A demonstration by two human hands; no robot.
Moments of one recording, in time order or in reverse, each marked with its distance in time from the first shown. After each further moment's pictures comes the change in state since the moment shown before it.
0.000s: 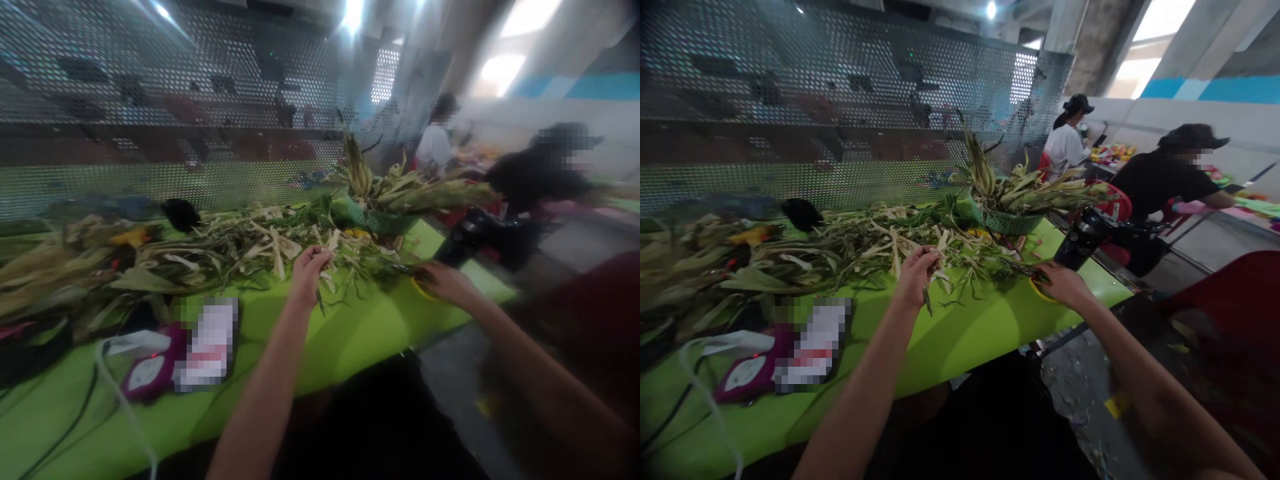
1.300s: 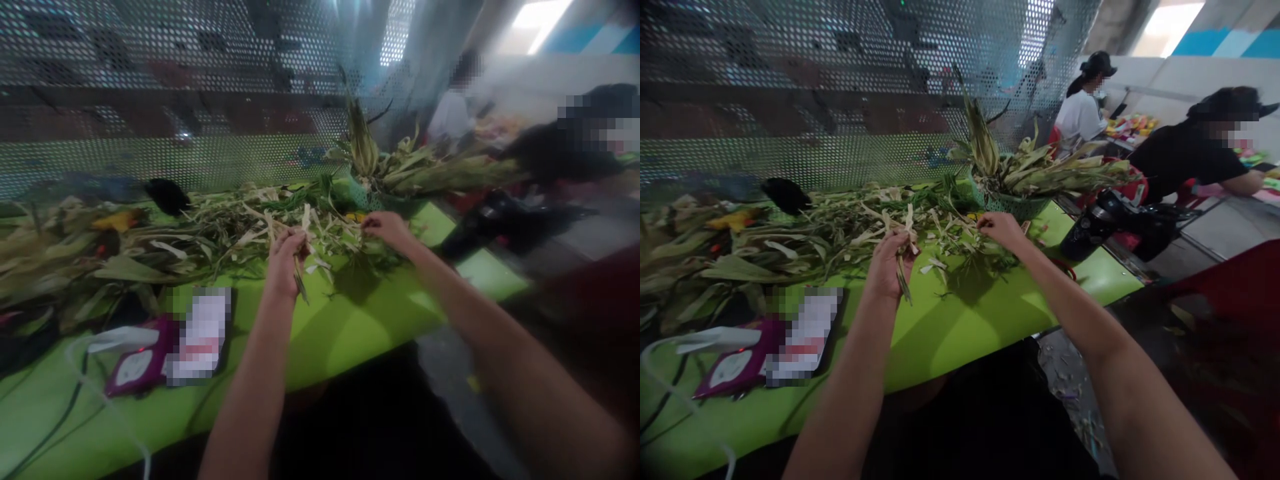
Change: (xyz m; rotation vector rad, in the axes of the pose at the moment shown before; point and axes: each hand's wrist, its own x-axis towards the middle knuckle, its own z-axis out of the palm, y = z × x) left_hand 0.007 0.022 -0.021 -0.113 0.148 -0.018; right_hand 0.138 -0.104 -0.005 0.625 0.080 -0.054
